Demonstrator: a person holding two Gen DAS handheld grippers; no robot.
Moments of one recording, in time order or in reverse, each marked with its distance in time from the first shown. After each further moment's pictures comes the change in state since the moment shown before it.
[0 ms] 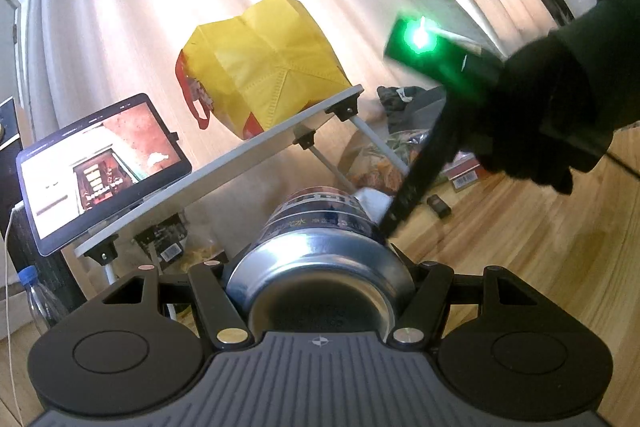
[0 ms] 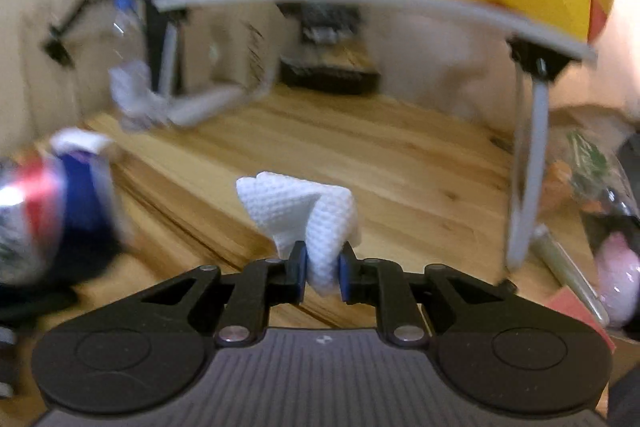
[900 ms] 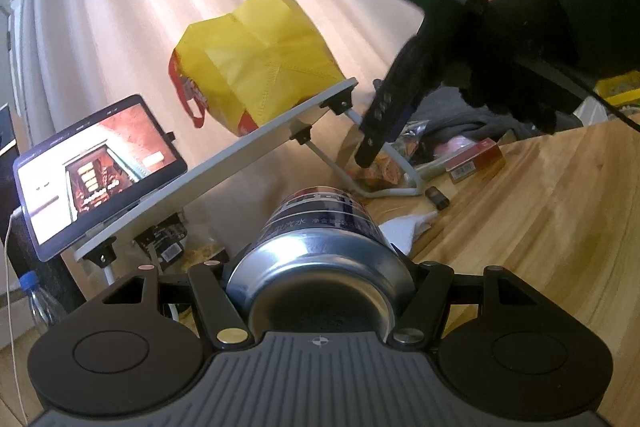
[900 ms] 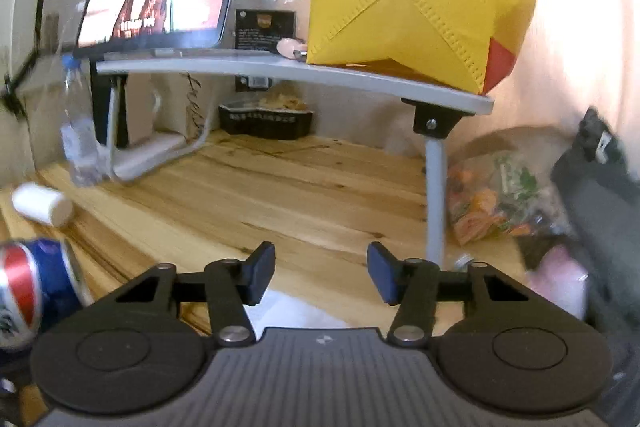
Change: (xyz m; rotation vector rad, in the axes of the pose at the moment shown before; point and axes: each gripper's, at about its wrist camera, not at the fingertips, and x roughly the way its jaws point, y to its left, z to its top) left arm 0.006 -0.002 -0.001 0.014 0.020 0.006; right arm -0.053 -0.031 0.015 0.160 -0.167 -0.043
